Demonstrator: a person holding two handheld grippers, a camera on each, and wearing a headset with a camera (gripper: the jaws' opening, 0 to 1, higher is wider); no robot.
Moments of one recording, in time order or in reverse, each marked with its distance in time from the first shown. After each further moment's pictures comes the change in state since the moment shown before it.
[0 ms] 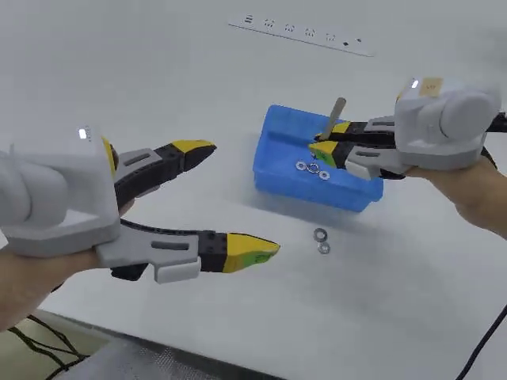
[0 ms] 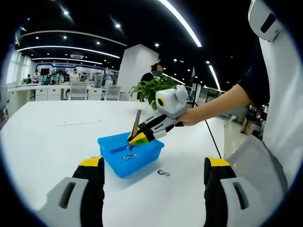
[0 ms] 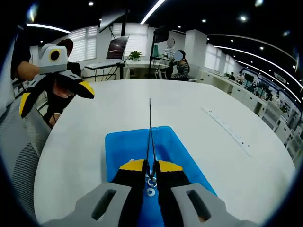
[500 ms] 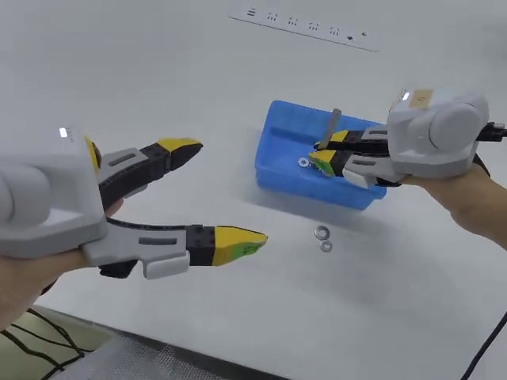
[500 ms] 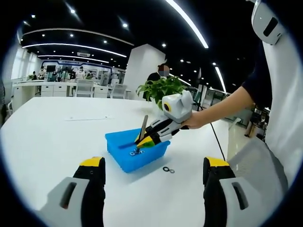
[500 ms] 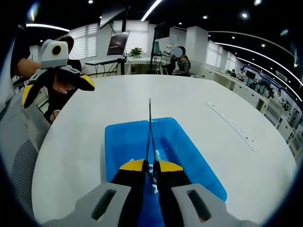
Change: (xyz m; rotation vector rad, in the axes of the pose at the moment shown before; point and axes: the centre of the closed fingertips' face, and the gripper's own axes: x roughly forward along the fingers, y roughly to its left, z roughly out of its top) left arm -0.007 0.005 -0.007 -0.034 0.002 0.039; right arm 0.001 0.005 -0.010 0.012 0.016 0.016
